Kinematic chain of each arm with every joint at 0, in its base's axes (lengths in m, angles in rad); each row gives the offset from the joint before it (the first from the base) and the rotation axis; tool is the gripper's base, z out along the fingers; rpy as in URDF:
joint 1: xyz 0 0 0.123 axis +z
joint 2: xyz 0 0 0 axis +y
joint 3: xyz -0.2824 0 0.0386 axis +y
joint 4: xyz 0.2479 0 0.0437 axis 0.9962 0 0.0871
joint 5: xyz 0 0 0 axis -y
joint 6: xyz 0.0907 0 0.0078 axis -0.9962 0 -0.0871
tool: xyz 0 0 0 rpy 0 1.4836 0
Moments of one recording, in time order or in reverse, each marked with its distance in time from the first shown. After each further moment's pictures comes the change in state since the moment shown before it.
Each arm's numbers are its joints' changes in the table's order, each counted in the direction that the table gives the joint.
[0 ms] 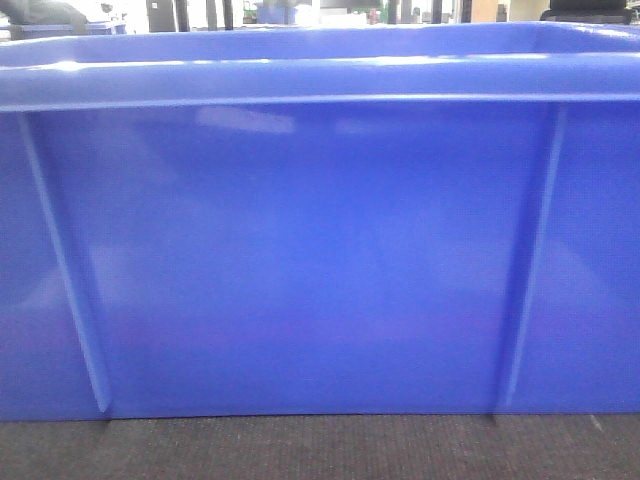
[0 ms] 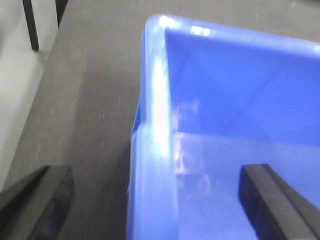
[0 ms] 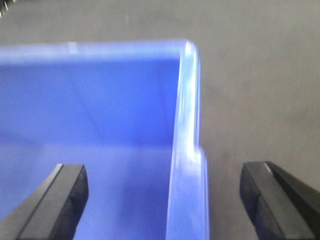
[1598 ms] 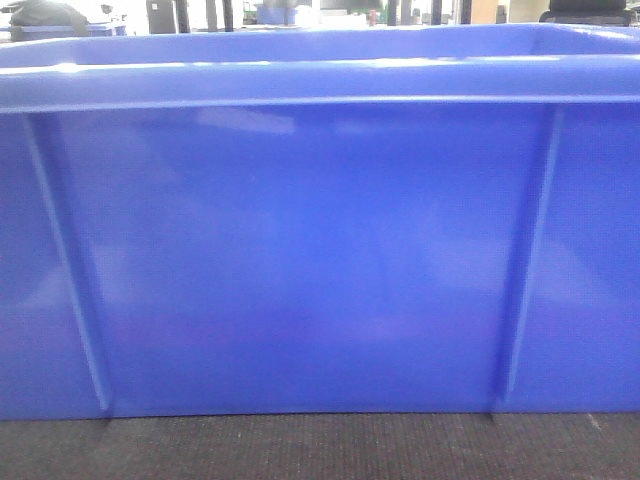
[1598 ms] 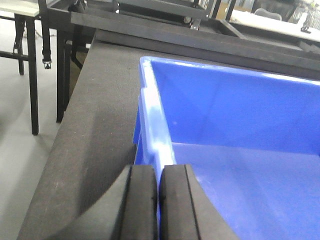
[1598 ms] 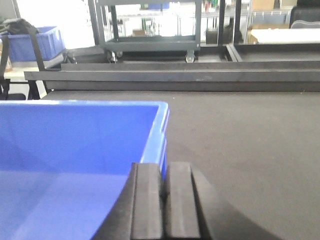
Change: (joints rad) left arm 0.000 -0.854 0.542 0.041 0.041 0.000; right arm 0.000 -0.911 0.469 -0.115 -0.025 0.001
